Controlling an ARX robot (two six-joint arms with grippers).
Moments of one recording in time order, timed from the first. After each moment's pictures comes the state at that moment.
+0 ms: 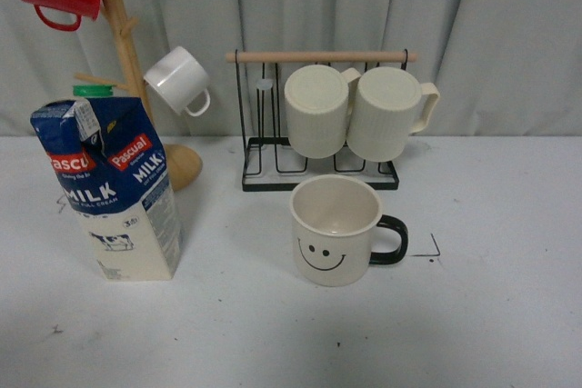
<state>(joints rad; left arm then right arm) 0.00 0.00 0.01 0.00 0.00 -0.01 -0.01 0.00 0.01 -0.01 0.00 0.00</state>
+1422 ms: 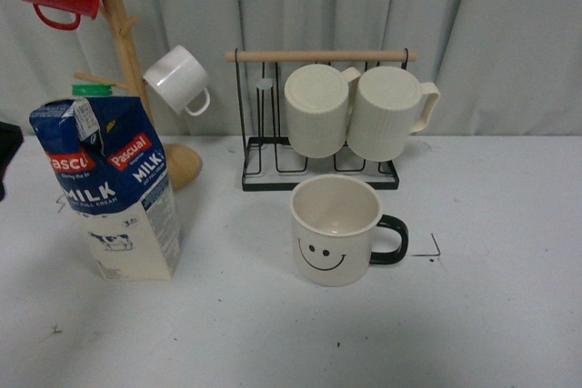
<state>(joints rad) -0.11 1.22 0.39 0.48 -0.18 -0.15 0.00 0.00 0.01 0.00 0.00 0.00</state>
